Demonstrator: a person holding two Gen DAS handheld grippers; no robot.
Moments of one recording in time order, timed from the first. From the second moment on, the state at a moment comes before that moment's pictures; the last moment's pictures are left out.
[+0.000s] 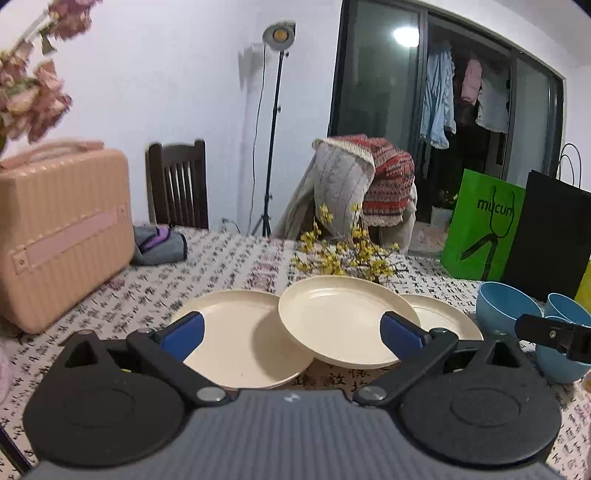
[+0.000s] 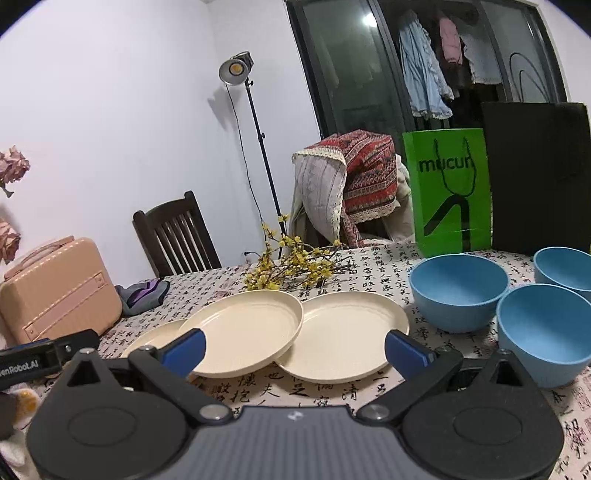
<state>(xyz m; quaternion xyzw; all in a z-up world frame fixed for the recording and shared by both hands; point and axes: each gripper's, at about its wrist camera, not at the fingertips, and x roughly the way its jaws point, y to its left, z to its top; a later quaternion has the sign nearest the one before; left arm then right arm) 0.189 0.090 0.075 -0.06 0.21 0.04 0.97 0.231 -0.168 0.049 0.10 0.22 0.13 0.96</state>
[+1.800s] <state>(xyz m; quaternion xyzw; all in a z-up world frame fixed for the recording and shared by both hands) 0.380 0.155 -0.022 -0.22 0.35 0.05 0.91 0.440 -0.143 -0.050 0.23 0.35 0.19 0.89</state>
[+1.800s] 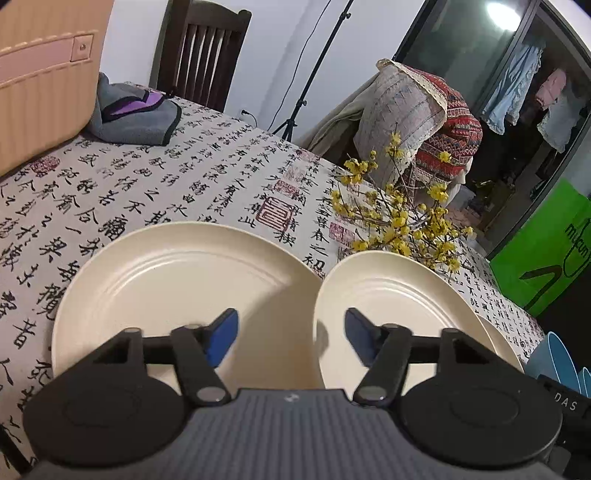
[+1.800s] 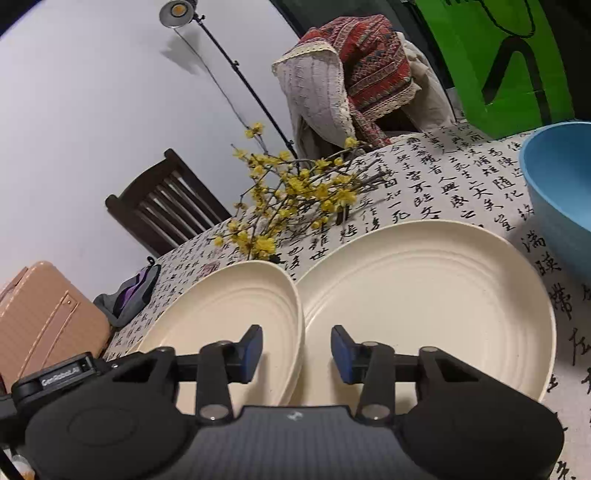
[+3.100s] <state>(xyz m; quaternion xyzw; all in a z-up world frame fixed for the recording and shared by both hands) 0.373 0.140 -0.023 -0.20 0.34 0.03 0.92 0.428 -0.131 -0.048 0.19 0.33 0.21 0.90</state>
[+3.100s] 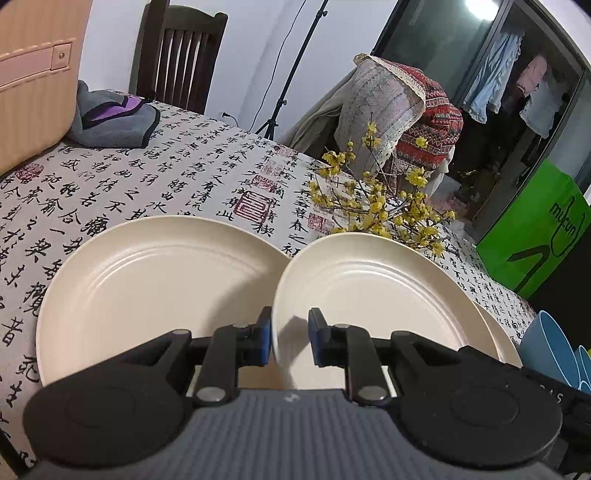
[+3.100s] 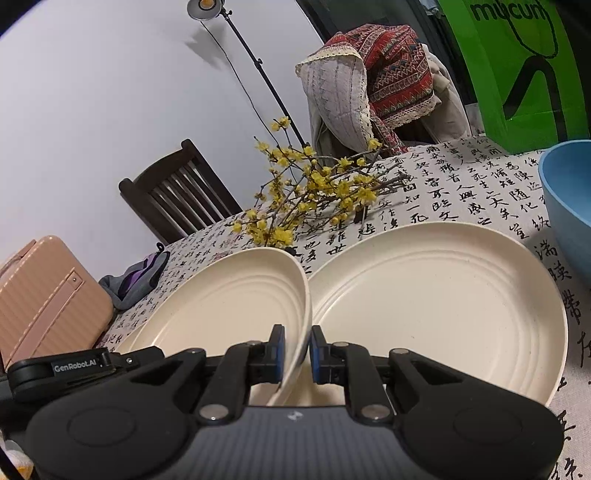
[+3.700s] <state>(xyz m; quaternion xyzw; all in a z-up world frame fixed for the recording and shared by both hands) 0.358 0.128 -0.005 -0.17 0.33 0.04 0.93 0.416 -0.132 -0.034 0.19 0.32 0.21 0.90</state>
